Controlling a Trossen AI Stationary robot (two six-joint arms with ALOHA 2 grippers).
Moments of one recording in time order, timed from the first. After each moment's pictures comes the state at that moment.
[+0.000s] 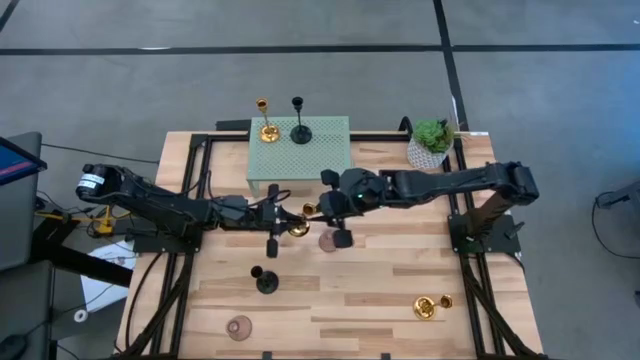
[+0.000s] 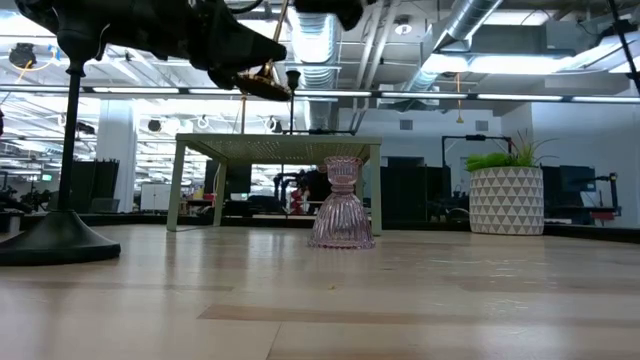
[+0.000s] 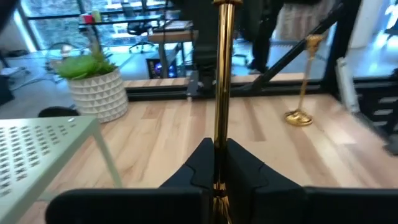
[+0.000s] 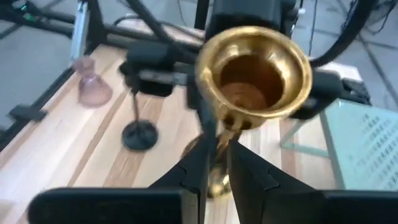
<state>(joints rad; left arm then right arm) -0.15 1.08 0.49 0.63 -0.20 0.09 0.07 1.61 1.41 -0.32 -0.05 -0.19</state>
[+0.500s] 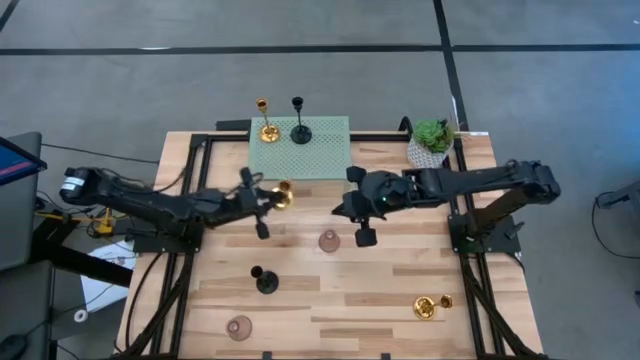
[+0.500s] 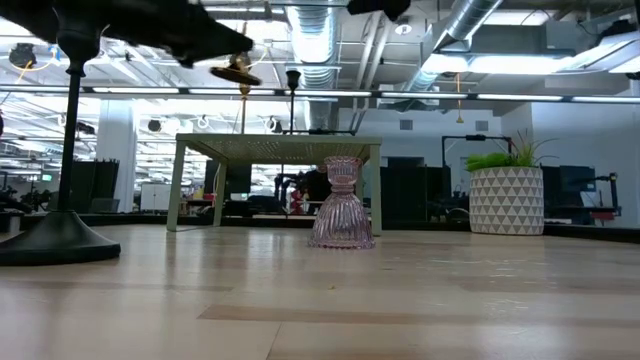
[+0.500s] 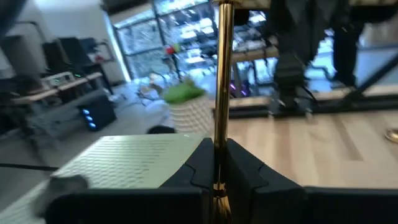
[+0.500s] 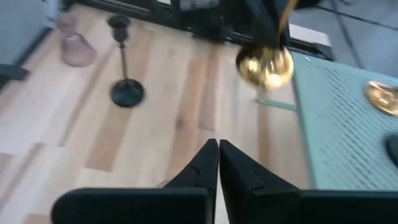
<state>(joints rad) -0.14 0.80 0.39 0.59 -0.49 0.27 0.11 1.45 1.34 -0.52 0.13 -0.18</state>
